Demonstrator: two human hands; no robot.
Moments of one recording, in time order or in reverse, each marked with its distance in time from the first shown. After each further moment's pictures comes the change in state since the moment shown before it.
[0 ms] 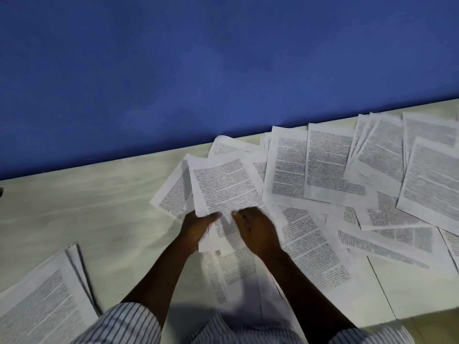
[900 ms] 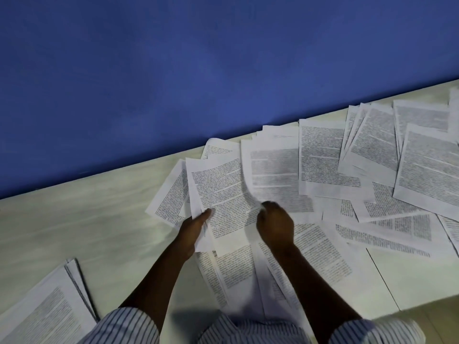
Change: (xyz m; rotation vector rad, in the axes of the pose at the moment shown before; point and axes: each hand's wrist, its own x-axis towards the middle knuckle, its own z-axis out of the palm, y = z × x) left_hand 0.009 0.004 0.011 -0.123 -0.062 -0.105; right_hand 0.014 0.041 -0.021 -0.292 0.228 0.156
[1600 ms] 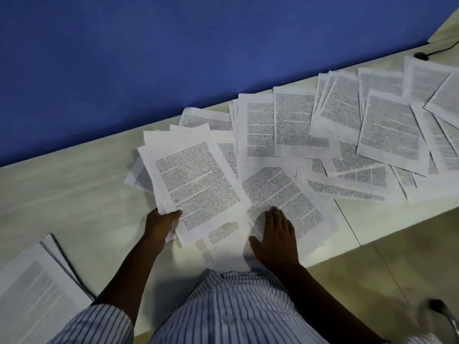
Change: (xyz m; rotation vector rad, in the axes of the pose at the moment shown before) left_hand -0.028 -0.049 -0.067 0.103 0.130 0.039; right_hand -0.152 0.053 -0.027 -0.280 -0.206 0.031
